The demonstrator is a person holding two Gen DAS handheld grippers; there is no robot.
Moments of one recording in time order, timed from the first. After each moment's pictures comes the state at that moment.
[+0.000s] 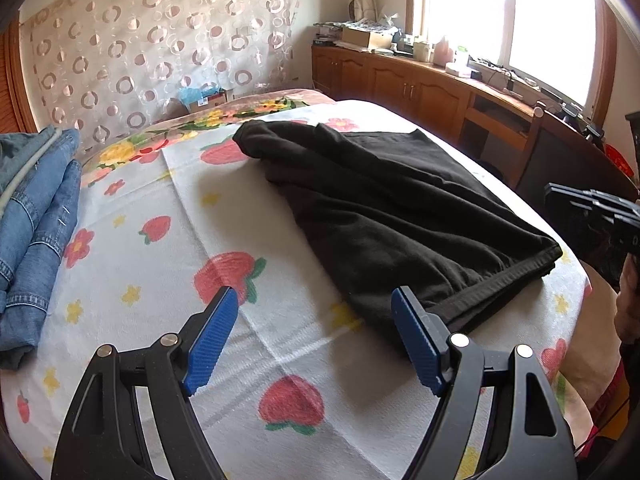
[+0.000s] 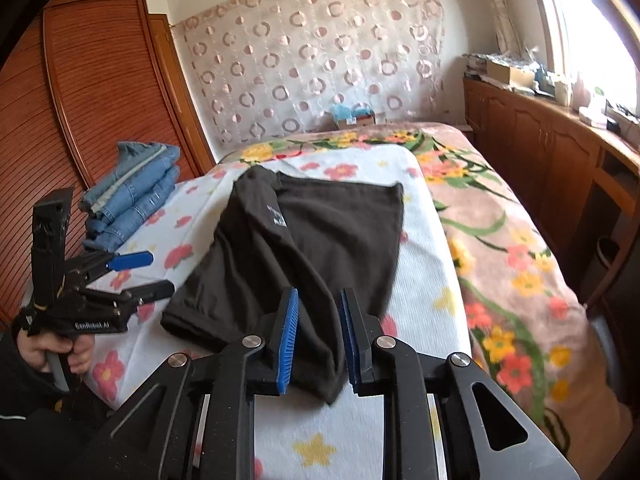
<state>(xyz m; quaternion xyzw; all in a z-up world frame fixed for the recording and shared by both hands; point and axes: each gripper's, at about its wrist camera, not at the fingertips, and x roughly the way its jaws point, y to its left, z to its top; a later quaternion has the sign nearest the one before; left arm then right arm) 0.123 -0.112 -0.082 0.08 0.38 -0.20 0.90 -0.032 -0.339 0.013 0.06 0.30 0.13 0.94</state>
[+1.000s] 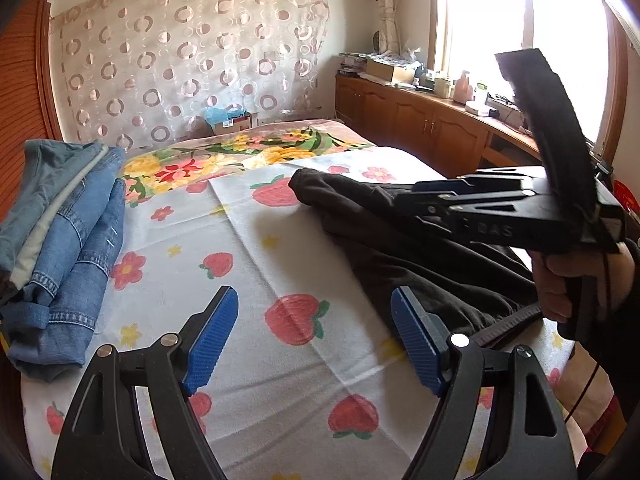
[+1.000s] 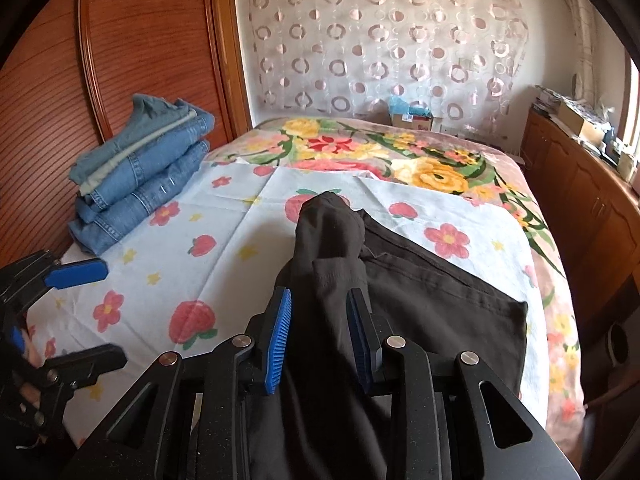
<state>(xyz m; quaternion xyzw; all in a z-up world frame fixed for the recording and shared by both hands) 0.132 -0.067 -0.047 0.05 0.34 -0.17 0.92 0.128 -0.244 0.020 -0.06 0.33 0.19 0.92</state>
